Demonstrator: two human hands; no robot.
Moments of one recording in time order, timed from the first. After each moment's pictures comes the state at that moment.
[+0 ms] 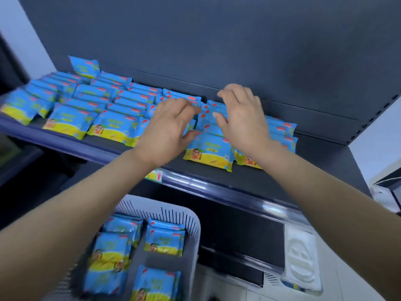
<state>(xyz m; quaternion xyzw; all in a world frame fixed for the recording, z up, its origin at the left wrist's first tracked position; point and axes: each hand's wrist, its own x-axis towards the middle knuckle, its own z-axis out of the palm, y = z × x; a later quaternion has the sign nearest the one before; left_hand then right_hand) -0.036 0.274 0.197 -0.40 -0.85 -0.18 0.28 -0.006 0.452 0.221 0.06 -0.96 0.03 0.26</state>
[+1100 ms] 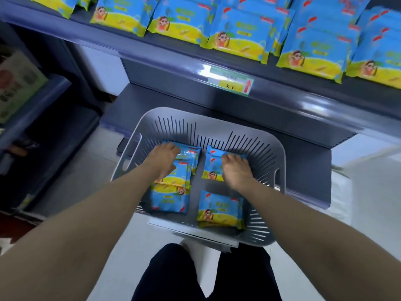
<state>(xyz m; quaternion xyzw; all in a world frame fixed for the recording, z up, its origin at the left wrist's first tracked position) -0.002 0.043 -0.111 -0.30 -0.94 0.03 -0.15 0.068 0.267 -0.123 0.00 -0.98 -0.01 -0.19</state>
